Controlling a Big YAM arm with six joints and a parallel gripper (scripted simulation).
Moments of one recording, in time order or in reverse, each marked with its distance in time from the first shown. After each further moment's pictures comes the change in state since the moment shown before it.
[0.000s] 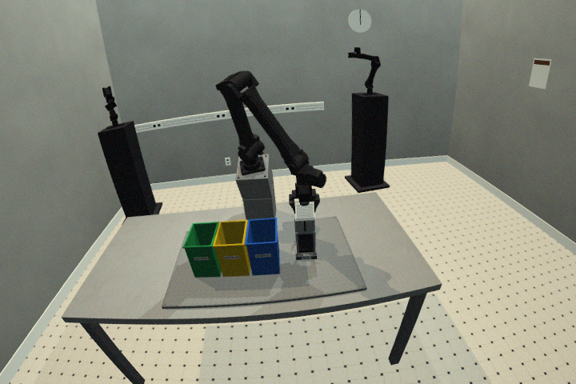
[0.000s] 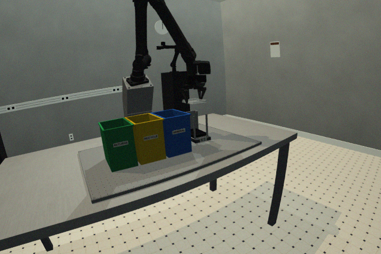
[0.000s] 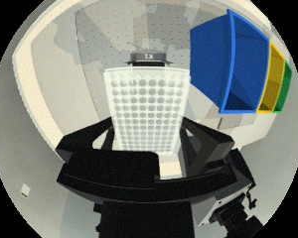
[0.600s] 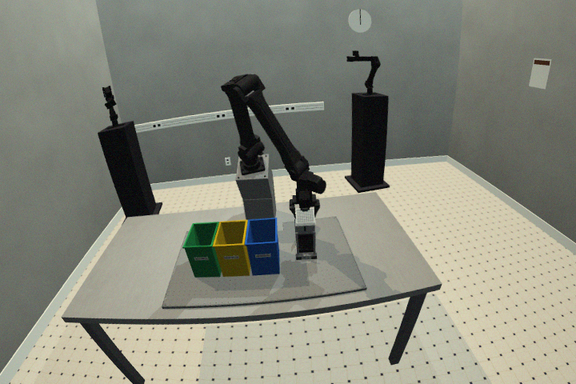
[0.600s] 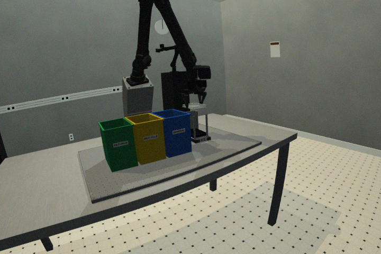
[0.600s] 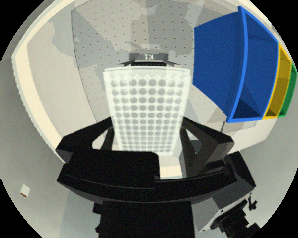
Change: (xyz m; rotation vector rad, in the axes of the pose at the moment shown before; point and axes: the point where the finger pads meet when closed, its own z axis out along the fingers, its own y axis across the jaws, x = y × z) arm 0.000 0.000 0.026 -0.001 -0.001 -0.001
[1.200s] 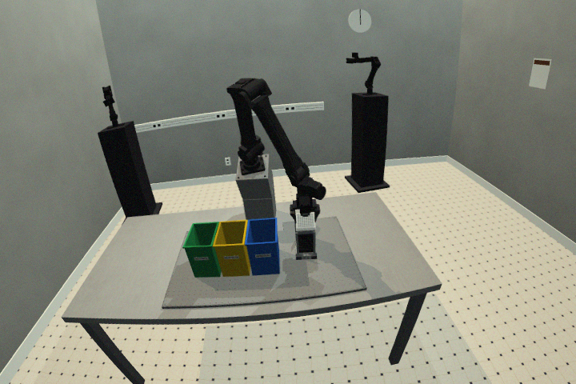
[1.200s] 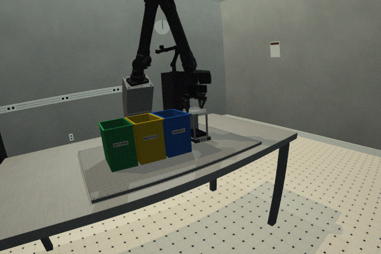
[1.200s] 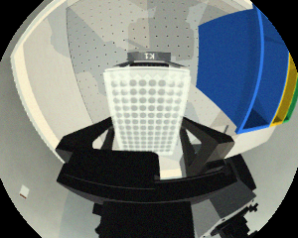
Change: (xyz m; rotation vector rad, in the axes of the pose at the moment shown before) arm 0.001 0.000 0.026 -0.001 0.001 -0.003
